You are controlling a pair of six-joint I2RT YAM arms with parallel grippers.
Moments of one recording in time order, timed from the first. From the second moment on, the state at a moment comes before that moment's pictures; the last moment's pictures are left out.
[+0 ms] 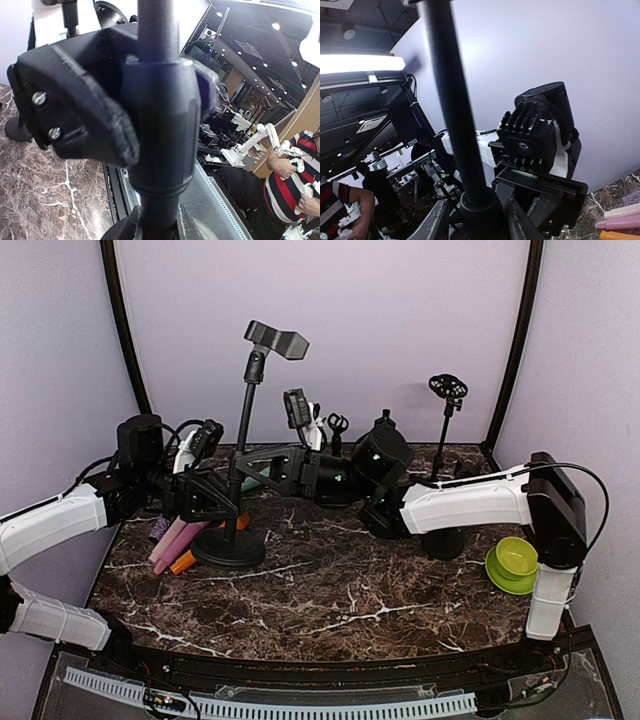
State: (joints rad) left arm -0.47 1.18 0.87 0.08 1.46 -0.29; right arm 1.05 1.89 1.34 1.05 -0.71 0.88
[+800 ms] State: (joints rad) left arm -0.44 1.18 0.89 -0.11 1.25 -0.07; right arm 1.21 1.71 1.41 0.28 0.04 0.44
